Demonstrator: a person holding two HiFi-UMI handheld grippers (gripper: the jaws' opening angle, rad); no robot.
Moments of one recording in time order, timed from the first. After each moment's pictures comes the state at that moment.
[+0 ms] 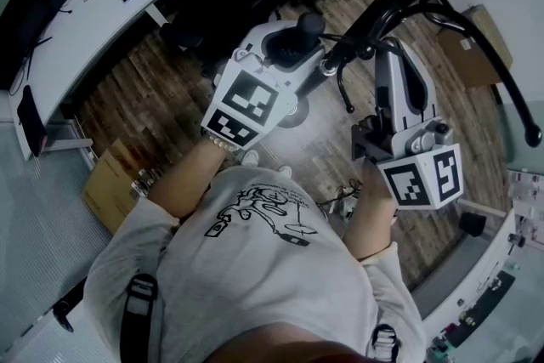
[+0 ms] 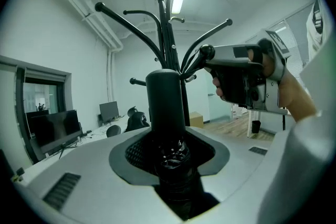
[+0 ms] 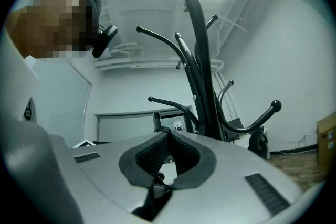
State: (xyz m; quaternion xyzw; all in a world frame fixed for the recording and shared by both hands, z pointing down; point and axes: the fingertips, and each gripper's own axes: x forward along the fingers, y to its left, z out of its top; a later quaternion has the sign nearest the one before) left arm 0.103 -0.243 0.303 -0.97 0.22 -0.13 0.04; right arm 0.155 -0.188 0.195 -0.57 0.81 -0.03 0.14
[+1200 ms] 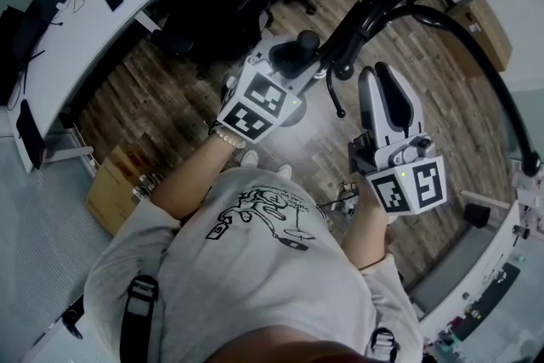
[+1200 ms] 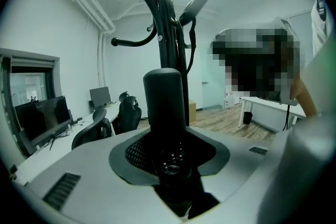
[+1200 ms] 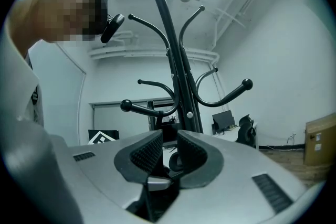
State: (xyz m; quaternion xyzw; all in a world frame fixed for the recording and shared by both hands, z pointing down) left arm 0.155 -0.260 0.380 -0.96 0.18 -0.21 0.01; right arm 0.195 -0.187 0.258 -0.60 0.79 -0.06 0.09
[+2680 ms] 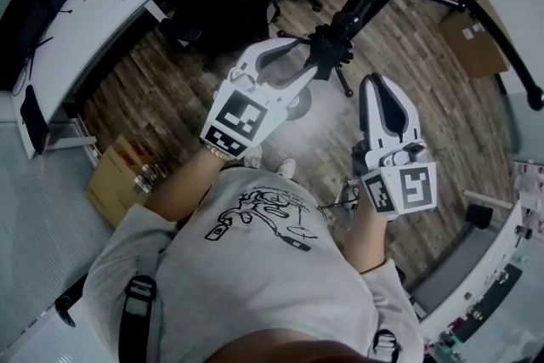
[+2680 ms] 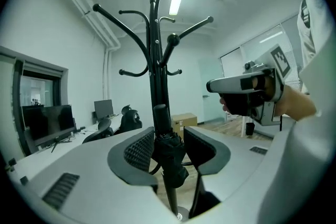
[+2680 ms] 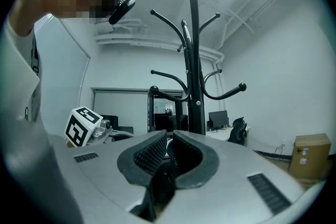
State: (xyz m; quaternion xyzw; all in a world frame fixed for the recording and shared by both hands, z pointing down) left arm 0.105 -0.191 0.344 -0.97 0.20 -0.12 0.03; right arm 0.171 -0.127 0.286 -0.62 0.79 -0.03 0.01
